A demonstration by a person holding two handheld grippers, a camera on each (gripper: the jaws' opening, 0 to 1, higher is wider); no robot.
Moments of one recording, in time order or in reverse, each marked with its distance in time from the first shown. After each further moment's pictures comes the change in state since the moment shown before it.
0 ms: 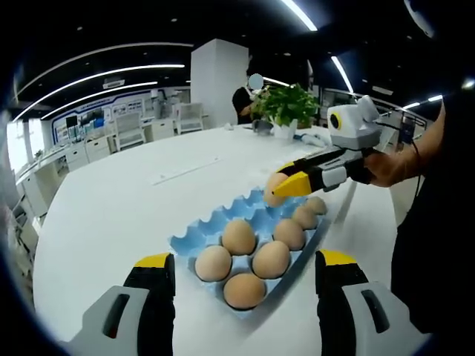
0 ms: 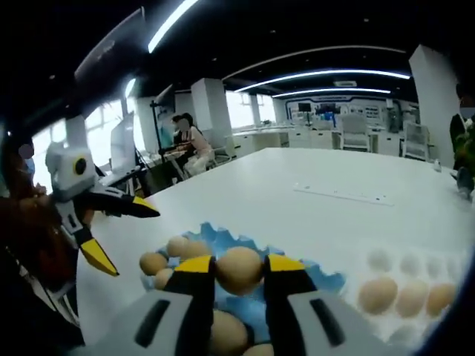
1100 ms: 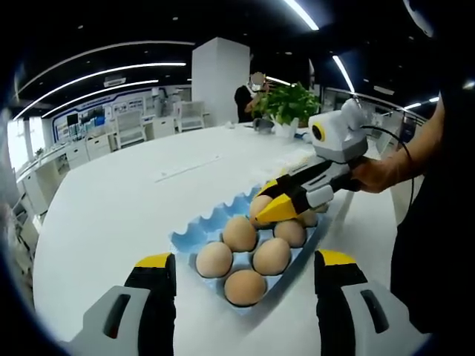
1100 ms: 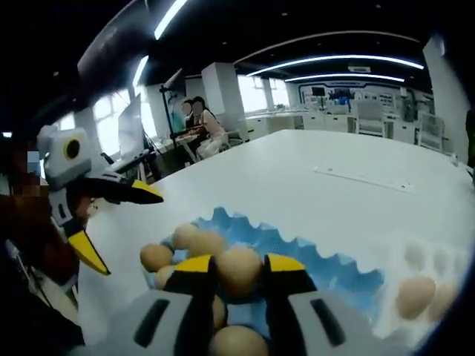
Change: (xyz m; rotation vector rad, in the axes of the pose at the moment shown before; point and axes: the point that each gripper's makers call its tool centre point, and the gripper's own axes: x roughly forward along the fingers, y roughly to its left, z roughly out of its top) left arm -0.003 0.000 -0.004 -0.005 0.008 0.005; right arm 0.029 0.014 -0.023 0.010 0.096 0.070
